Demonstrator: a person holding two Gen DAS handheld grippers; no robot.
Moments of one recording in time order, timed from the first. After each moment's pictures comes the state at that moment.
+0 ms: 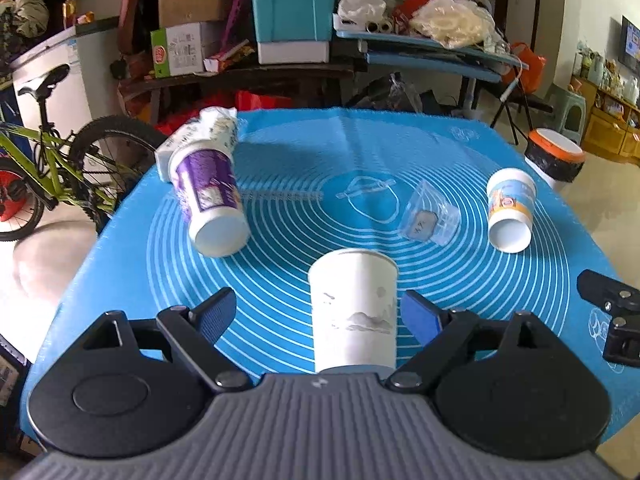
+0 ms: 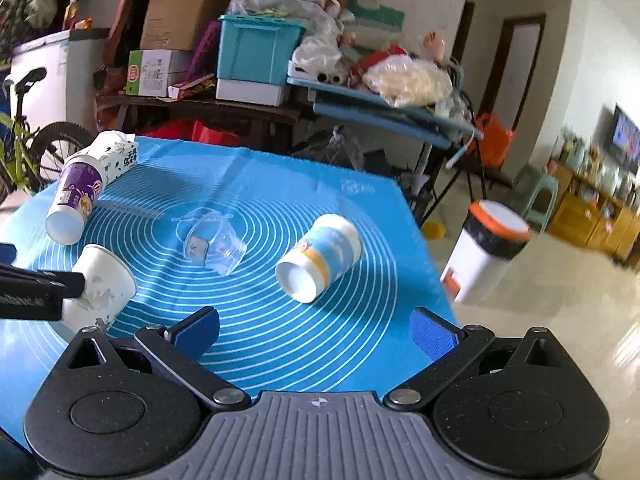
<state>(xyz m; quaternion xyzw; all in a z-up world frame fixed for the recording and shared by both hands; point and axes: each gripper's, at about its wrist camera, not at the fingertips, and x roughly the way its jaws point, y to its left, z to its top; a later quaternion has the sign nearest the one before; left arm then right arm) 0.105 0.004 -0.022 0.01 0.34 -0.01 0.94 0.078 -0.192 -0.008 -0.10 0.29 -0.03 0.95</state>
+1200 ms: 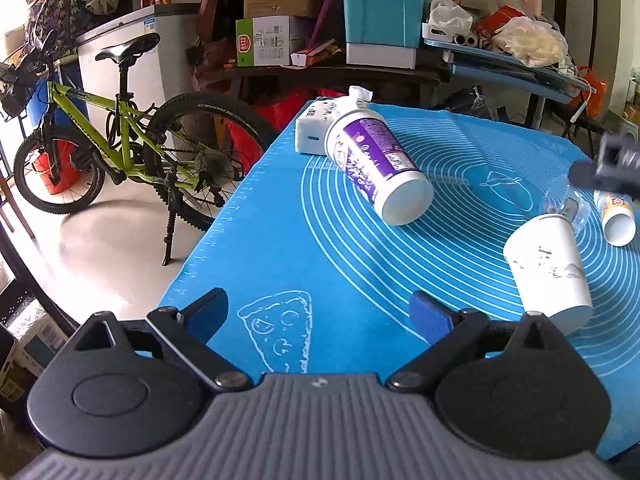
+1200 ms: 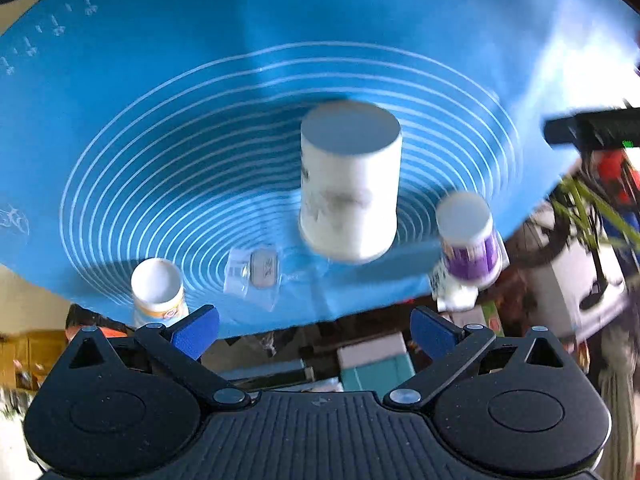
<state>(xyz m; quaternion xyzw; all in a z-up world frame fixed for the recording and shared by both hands) 0.086 0.130 -0.055 -0.01 0.32 0.07 0.94 0.084 -0.026 -0.121 -0.97 0.03 0.21 0.11</state>
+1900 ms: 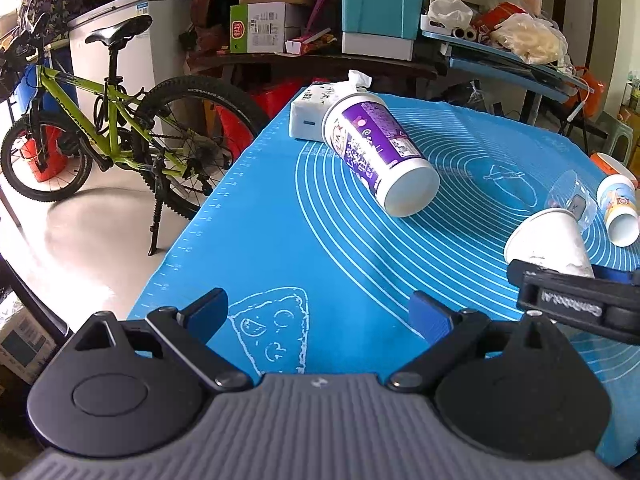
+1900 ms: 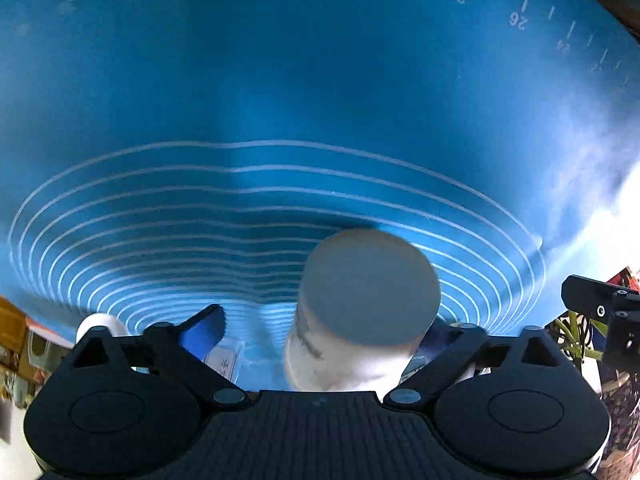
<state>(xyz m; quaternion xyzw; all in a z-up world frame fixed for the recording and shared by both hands) 0.098 0.137 -0.067 -0.03 0.33 0.05 0.94 0.103 -0.028 -0.179 -0.96 -0.02 0.29 0.01</state>
